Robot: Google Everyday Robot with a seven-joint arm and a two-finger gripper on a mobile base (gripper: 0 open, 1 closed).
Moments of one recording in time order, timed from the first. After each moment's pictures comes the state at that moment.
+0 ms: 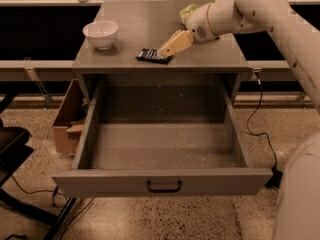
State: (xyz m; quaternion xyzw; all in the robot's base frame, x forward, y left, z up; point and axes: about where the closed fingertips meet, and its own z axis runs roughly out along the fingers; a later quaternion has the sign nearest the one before) arm 0.758 -0.048 0.926 -0.49 0.71 0.18 0.47
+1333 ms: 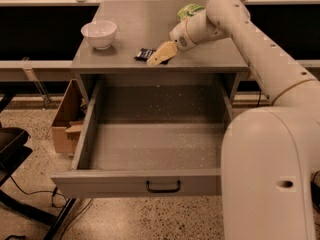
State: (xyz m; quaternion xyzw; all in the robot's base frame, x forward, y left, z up) arm 0.815 -0.014 0.849 -0.49 0.75 0.19 0.41
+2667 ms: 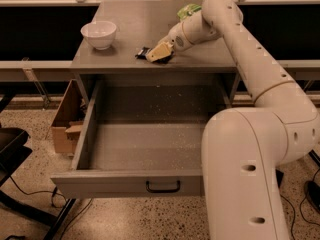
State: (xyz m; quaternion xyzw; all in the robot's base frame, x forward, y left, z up) arm 0.829 -0.004 0.830 -0.48 0.76 0.23 0.38
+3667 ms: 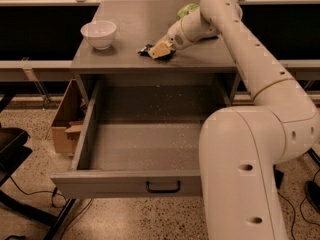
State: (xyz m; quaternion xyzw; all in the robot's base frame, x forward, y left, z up) arm 0.828 -0.006 0.840 -0.49 0.76 0.21 0.38
